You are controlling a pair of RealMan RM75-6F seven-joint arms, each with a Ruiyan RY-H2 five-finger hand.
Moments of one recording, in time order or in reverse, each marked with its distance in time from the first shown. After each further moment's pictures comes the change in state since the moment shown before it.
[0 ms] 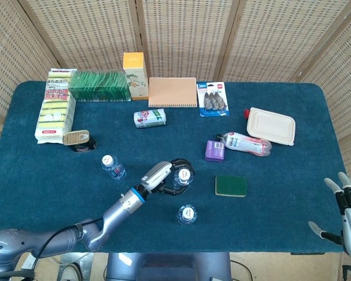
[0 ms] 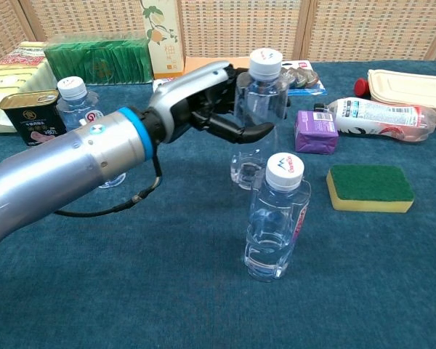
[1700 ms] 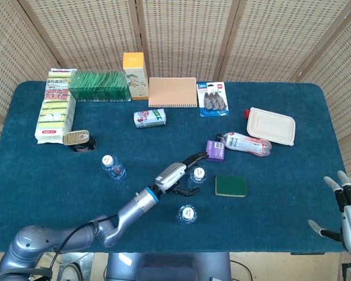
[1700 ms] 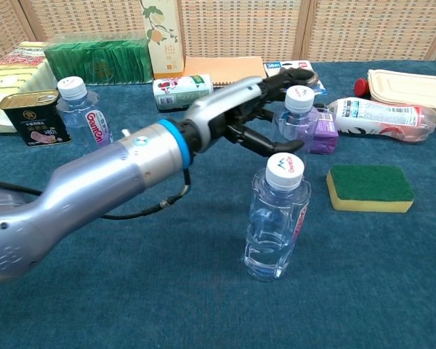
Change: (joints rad) left arm -0.083 -0.111 0.023 0.155 -0.010 0.016 -0.049; right arm 0.019 0.006 0.005 -0.004 0.033 -0.028 0.005
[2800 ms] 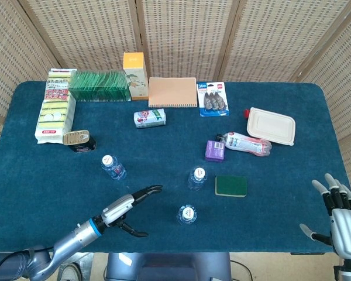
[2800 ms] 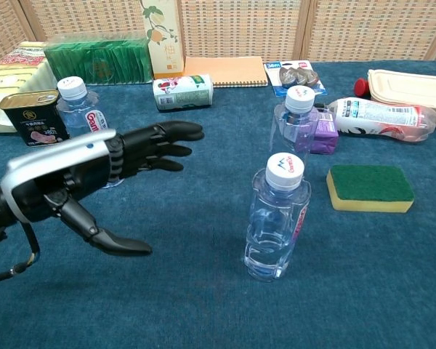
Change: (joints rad) left arm 0.290 0.362 0.378 -0.312 0.280 0.280 -0.163; right arm -0.003 -0.019 -0.032 -0.024 -0.066 -0.001 -0.067
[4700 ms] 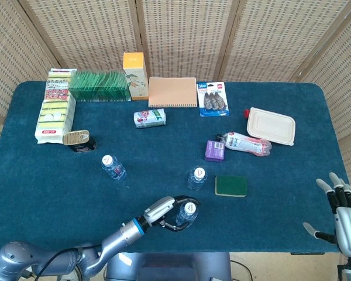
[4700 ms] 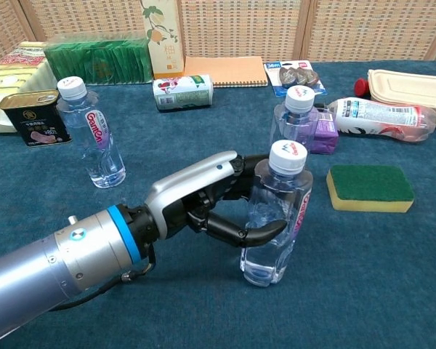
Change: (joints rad) left arm -0.085 -0.342 -0.164 0.162 -0.117 -0.155 0.066; right arm 0.008 0.016 0.010 0.008 0.035 -0.012 0.038
